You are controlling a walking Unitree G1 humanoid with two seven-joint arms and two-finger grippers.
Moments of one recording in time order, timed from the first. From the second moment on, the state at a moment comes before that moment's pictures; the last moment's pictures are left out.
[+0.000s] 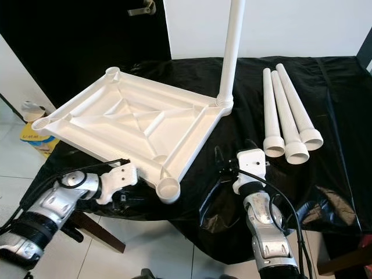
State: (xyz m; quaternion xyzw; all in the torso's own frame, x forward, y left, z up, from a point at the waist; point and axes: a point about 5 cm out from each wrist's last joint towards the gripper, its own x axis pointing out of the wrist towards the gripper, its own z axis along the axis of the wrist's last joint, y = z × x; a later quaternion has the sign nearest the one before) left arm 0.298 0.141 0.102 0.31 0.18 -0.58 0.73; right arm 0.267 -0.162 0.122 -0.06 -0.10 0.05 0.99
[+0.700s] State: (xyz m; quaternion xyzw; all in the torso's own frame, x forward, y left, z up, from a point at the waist) left arm 0.295 0.091 0.107 0.25 0.12 -0.62 0.74; right arm 0.267 -0.164 0.122 -0.06 -0.10 0.04 0.99
